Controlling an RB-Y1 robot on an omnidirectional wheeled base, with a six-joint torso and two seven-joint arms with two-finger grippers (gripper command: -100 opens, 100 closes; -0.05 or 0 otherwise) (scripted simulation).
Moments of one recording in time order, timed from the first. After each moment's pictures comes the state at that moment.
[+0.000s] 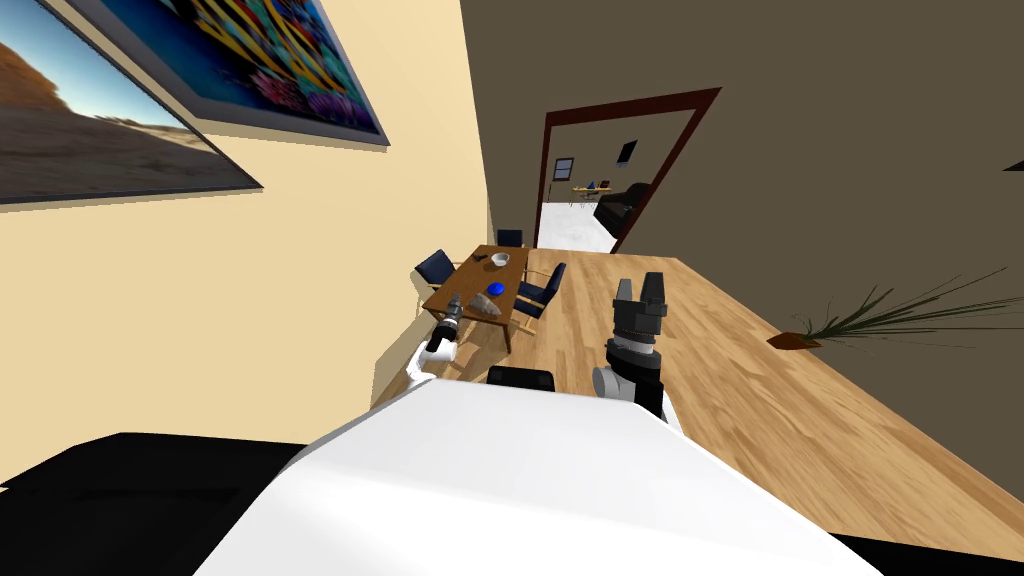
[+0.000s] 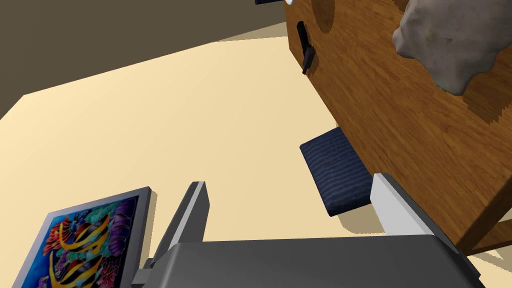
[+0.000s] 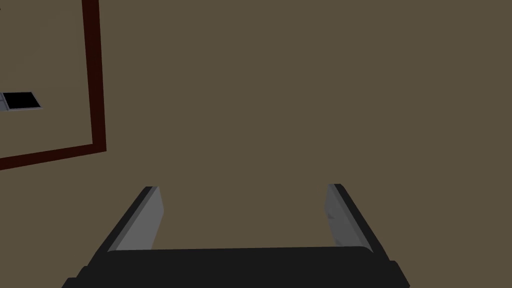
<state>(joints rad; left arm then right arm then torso) 0.24 0.19 0.07 -1.64 -0.02 -0.01 0.06 0.54 0.00 0.03 -2.22 0.05 -0.62 0.13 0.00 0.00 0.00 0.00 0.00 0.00</state>
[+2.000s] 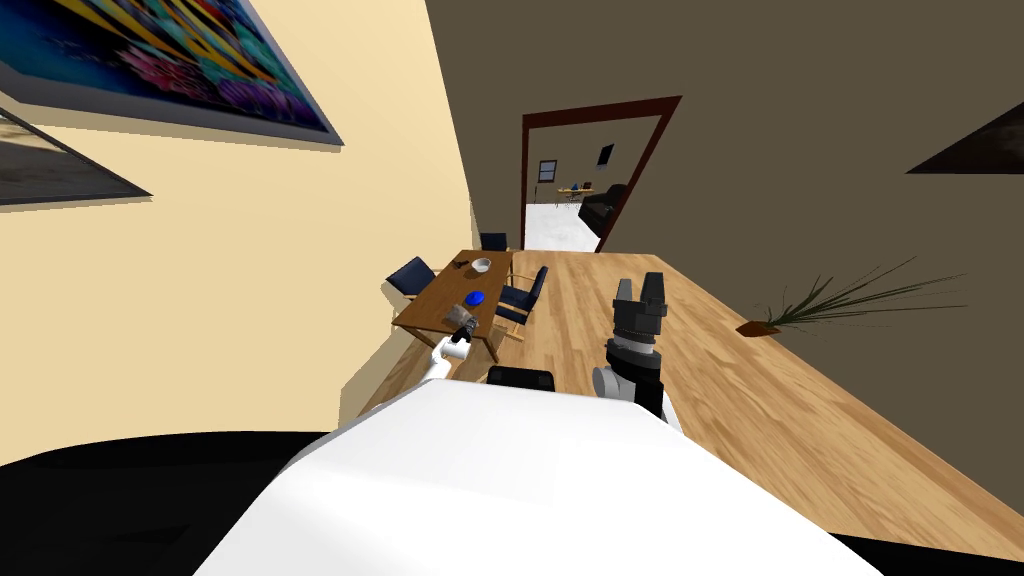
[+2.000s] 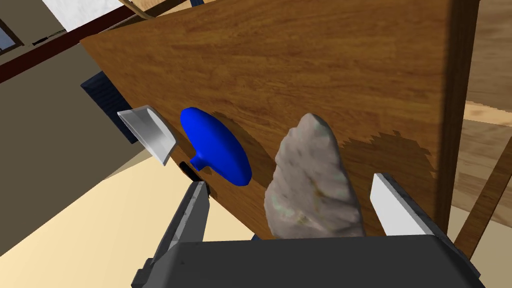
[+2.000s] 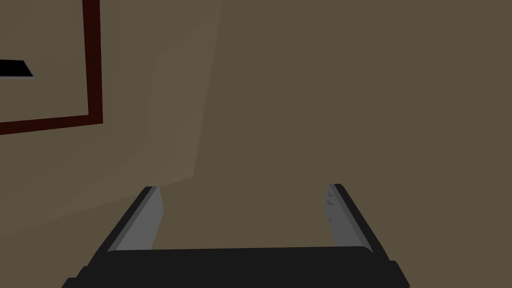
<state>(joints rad) 0.01 0.22 -0.07 -1.15 -0.08 0.28 -0.05 0.54 0.00 0.03 -2.22 0.05 -0.62 0.13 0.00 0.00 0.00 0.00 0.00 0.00</state>
